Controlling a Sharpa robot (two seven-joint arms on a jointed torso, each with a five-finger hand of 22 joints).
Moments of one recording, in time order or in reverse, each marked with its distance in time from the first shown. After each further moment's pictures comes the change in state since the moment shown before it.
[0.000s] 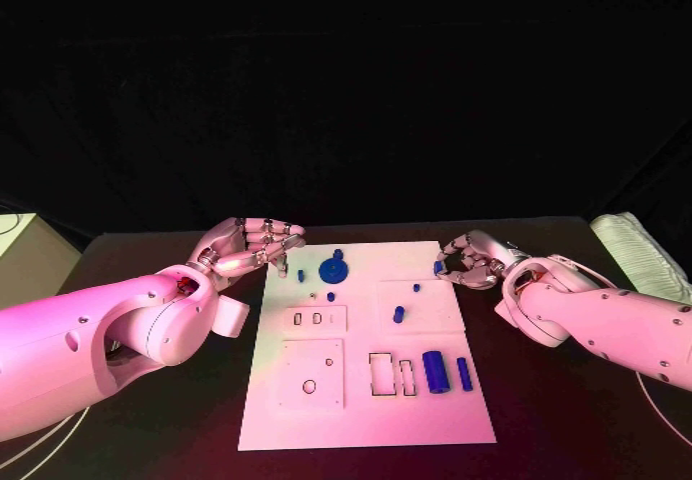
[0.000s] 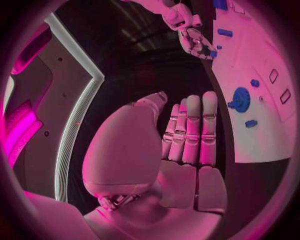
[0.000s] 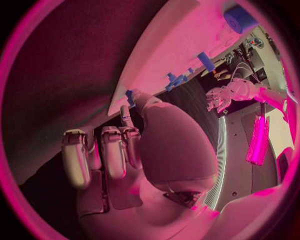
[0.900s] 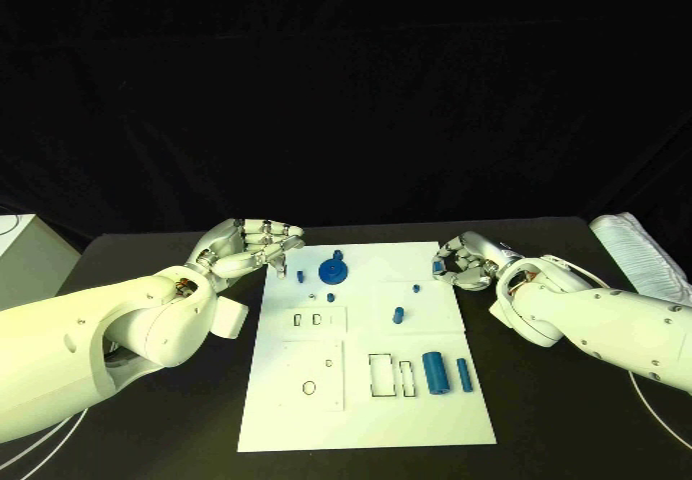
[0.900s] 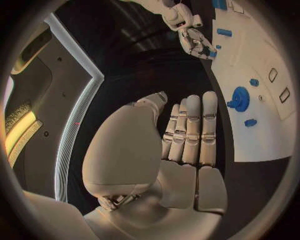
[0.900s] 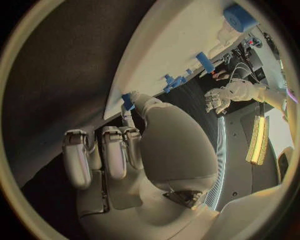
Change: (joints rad) left arm 0.000 -0.002 0.000 0.000 0.000 0.000 -0.002; left_hand 0.000 0.000 0.006 0.000 0.000 -0.004 0.004 0.000 0.001 0.000 0.000 0.000 0.000 0.000 0.000 0.000 0.000 0.000 -0.004 -0.004 0.000 0.001; right arm 0.000 0.019 0.000 -0.008 0.000 0.012 0.000; right_hand -0.008 0.037 0.073 -0.034 0.000 0.063 -0.031 0.020 0.002 0.002 -0.009 0.014 0.000 0.001 -0.023 0.000 0.000 0.000 0.002 -0.017 0.000 0.000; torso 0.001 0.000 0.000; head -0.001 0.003
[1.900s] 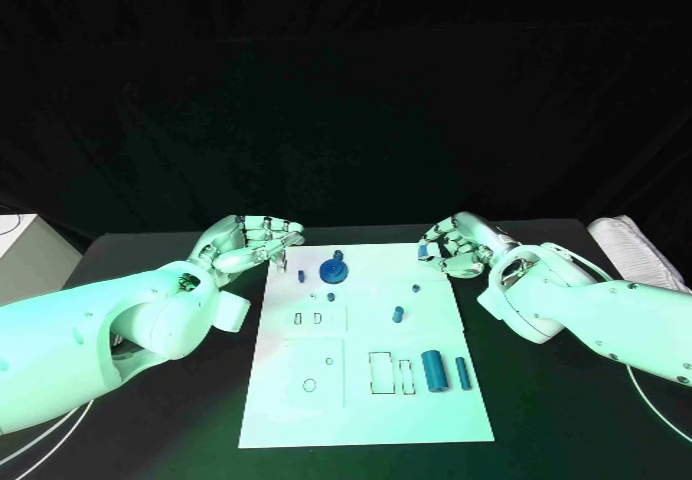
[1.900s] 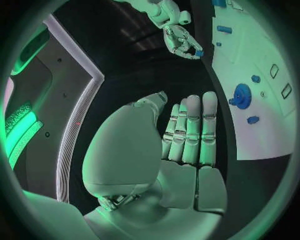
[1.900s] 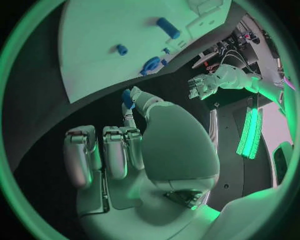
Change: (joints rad) left arm 0.000 0.014 -0.001 -0.031 0.000 0.000 -0.002; left_hand 0.000 0.000 0.000 0.000 -0.004 -0.004 -0.004 0.000 0.001 0.000 0.000 0.000 0.003 0.000 0.000 0.000 -0.001 0.000 -0.004 0.004 0.005 0.004; right arm 0.061 -0.049 0.005 0.234 0.000 -0.089 -0.097; right_hand -0.020 0.020 0.025 -0.014 -0.006 0.037 -0.016 0.027 0.010 0.000 -0.014 0.008 0.000 -0.001 -0.013 0.000 0.000 0.000 0.000 -0.014 0.000 0.000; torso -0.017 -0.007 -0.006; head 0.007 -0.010
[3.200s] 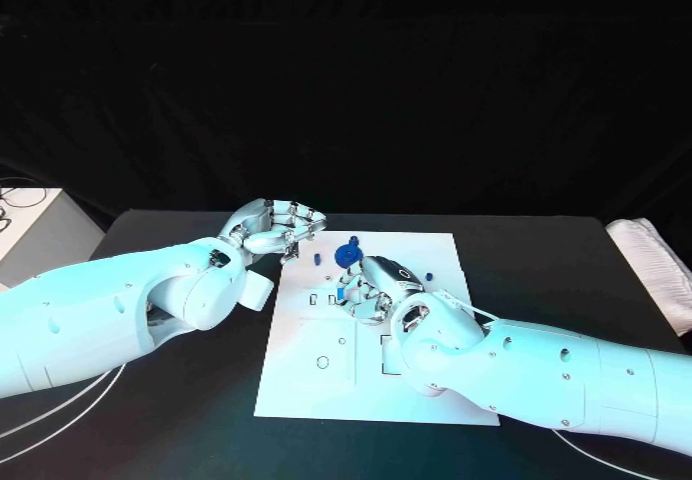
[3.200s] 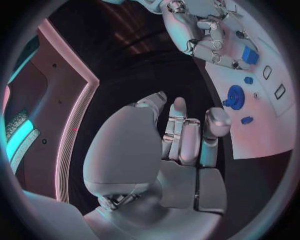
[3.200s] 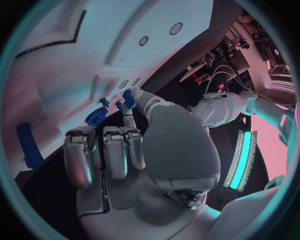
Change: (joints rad) left arm 0.000 0.045 -0.008 -0.027 -0.066 -0.027 -0.098; left_hand -0.005 0.016 -0.039 -0.005 0.000 -0.059 -0.013 0.202 0.096 -0.134 -0.034 0.707 0.486 0.339 -0.025 0.501 0.596 -0.047 0.224 -0.023 0.277 0.367; right arm -0.169 0.338 -0.021 0.017 -0.261 -0.096 -0.315; right_hand -0.025 -0.015 0.003 -0.003 0.001 0.006 0.001 0.006 0.003 0.001 -0.006 0.000 0.001 0.000 0.000 0.000 0.000 0.000 0.000 0.000 0.000 0.000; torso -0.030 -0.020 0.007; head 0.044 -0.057
